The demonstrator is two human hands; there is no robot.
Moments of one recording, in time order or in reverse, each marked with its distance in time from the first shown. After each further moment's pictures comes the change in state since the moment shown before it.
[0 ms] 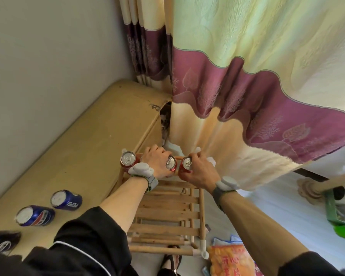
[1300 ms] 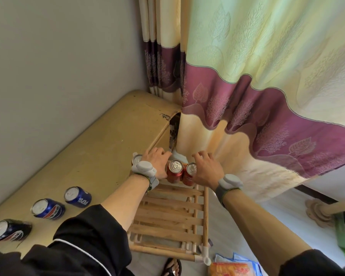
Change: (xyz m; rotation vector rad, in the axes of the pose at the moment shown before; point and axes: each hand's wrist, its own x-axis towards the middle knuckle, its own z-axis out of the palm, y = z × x) left_hand -0.024 -0.028 -0.025 0.005 -0.038 -0.018; right_hand 0.000 -0.020 -0.029 -0.296 -0.003 -0.112
